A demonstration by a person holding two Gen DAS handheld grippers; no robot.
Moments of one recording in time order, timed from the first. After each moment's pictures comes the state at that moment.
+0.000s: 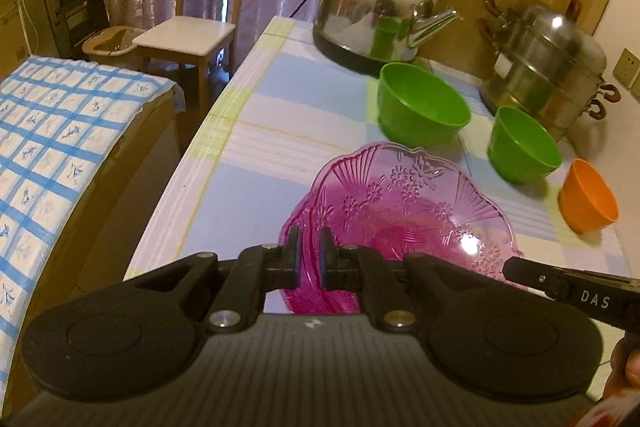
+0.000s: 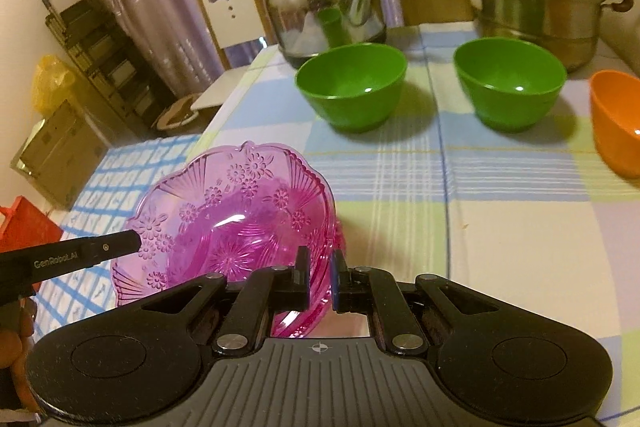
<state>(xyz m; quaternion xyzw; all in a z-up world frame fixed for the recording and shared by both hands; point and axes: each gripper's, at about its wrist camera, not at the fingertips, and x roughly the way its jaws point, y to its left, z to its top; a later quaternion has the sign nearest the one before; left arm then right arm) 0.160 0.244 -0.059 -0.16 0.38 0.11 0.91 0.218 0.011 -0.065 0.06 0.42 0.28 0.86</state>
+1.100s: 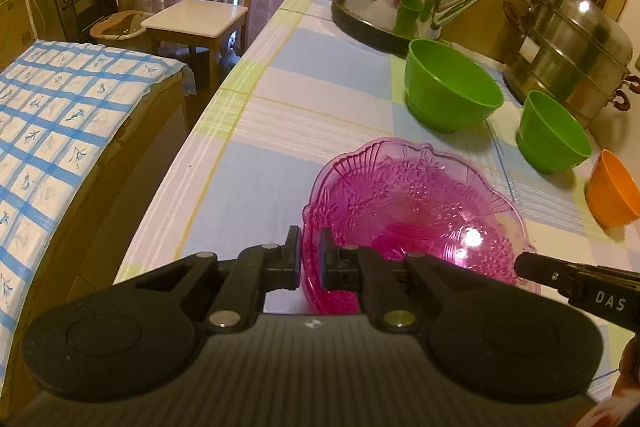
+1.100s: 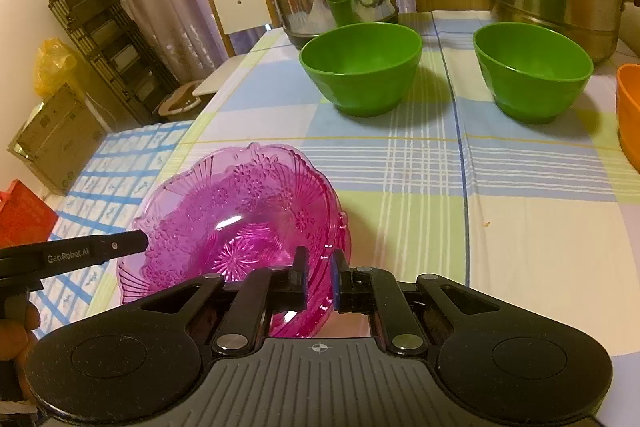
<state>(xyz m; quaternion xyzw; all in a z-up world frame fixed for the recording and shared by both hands) 0.176 0.254 -0.094 -0.16 0.40 0.12 0.90 0.225 0.027 -0.089 0.04 0.43 0.28 0.86</state>
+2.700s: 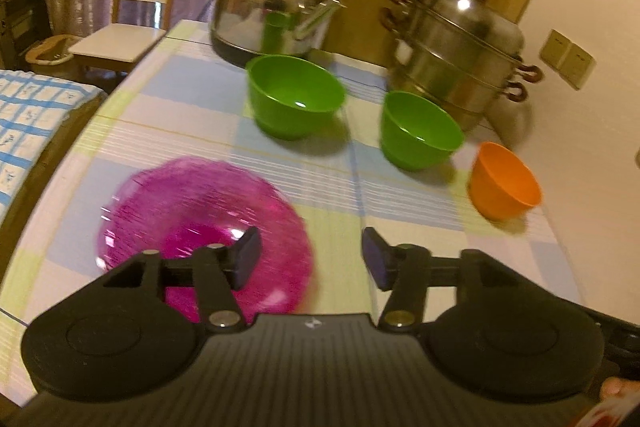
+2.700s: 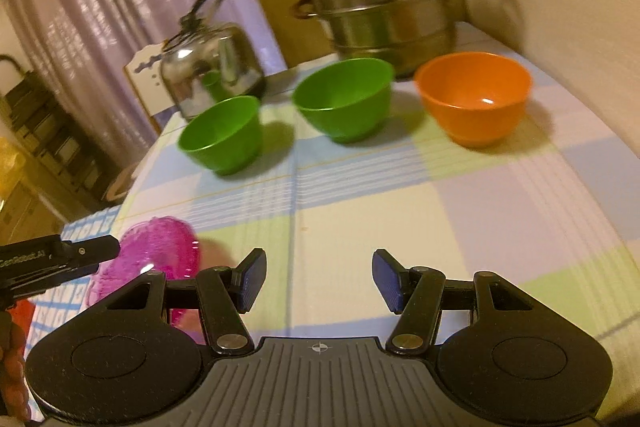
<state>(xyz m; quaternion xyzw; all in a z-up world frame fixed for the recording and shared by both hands) 0.172 0.119 -0.036 -0.16 0.36 0.02 0.92 0.187 -0.143 -0.053 0.14 0.38 0.16 0.90</state>
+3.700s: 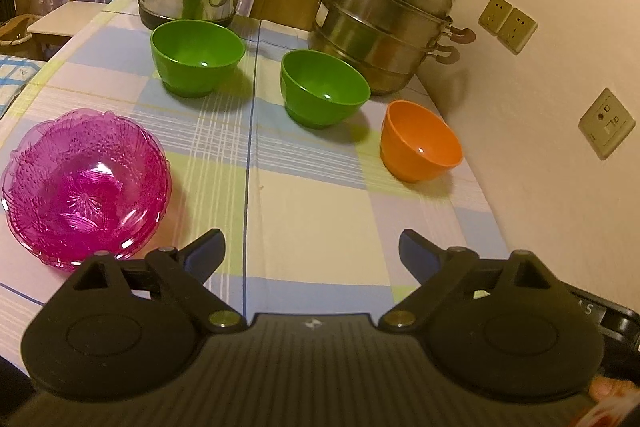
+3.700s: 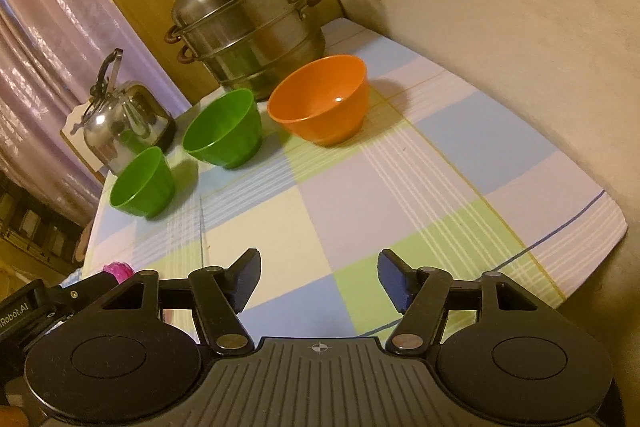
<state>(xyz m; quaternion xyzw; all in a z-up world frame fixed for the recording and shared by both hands) 0.163 0.016 -0.022 -0.18 0.38 -0.03 0.90 0.153 -0.264 -0.026 0.22 0.40 0.06 0.89</state>
